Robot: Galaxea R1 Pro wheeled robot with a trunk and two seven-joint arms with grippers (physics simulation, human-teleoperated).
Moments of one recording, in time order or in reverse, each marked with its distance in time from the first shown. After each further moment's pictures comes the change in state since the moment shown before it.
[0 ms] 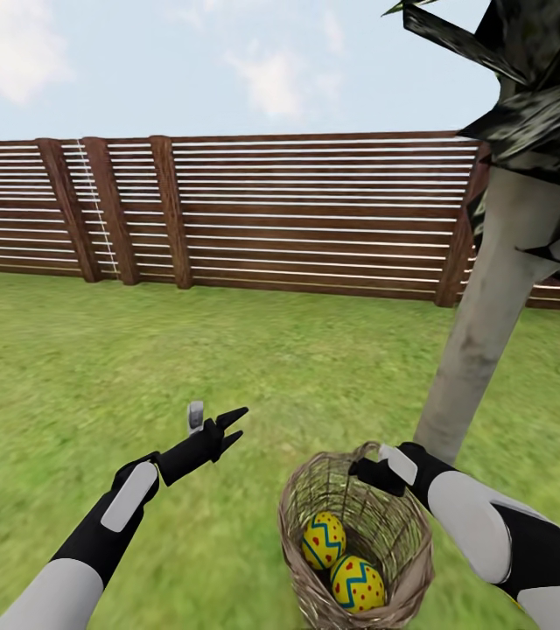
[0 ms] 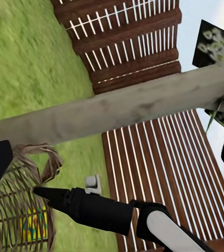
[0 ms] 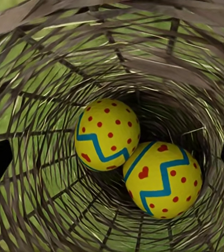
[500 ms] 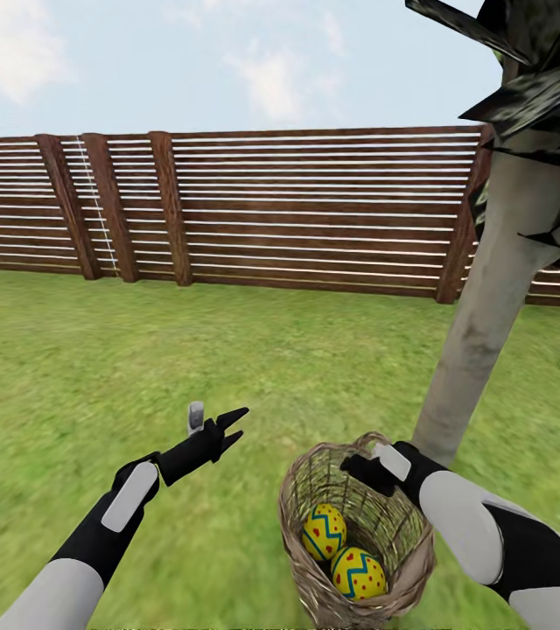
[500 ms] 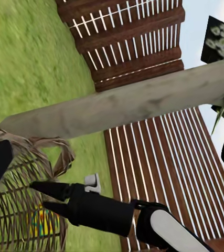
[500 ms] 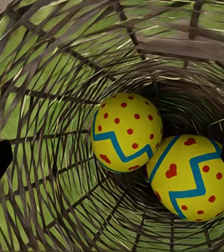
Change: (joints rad) left arm 0.000 -0.001 0.000 0.000 -0.002 0.000 0.003; right arm 0.000 0.032 0.002 -0.005 -0.142 -0.025 -0.061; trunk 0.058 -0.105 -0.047
